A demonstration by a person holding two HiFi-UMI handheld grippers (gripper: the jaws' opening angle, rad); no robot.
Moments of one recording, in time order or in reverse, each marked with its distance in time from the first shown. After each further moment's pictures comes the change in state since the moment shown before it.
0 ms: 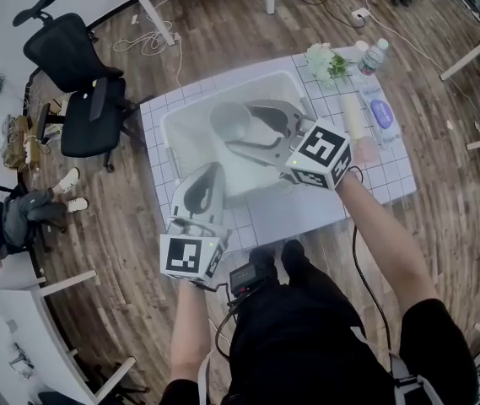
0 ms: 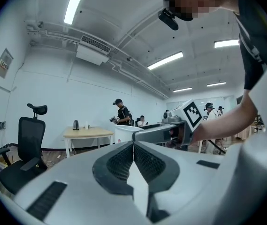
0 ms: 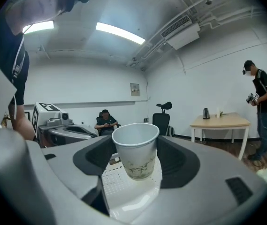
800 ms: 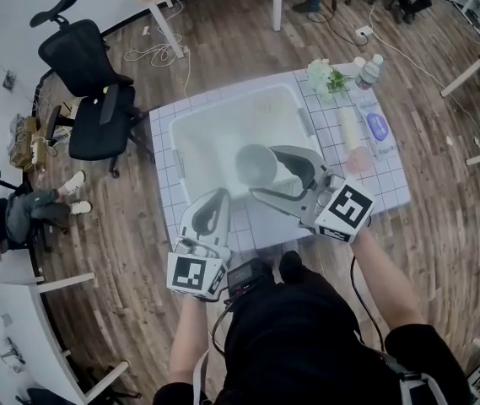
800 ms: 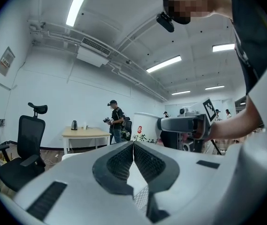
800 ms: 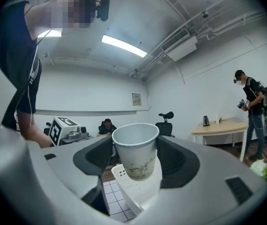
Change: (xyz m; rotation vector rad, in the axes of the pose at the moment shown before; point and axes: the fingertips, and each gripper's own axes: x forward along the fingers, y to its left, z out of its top) left arm -0.042 -0.036 0.001 -0.017 -0.021 -0.015; right arm -0.076 0.079 0.020 0.003 -0.123 0.005
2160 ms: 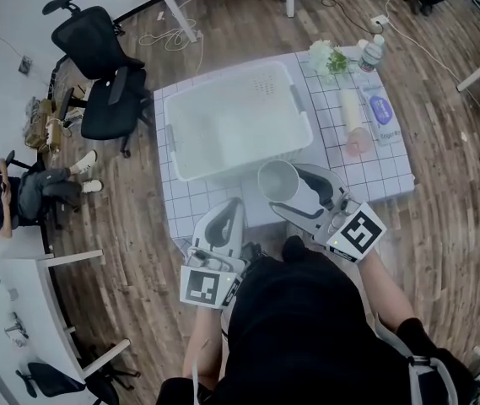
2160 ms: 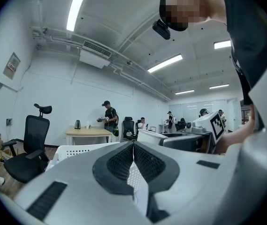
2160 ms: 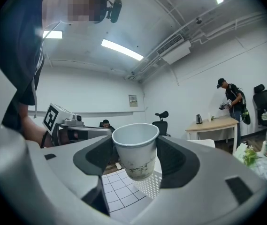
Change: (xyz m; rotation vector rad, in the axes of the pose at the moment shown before) left arm -0.032 -0.098 -0.002 -0.012 0.001 0.067; right arm -0.098 0.043 -0.043 0.029 -0.019 -0.057
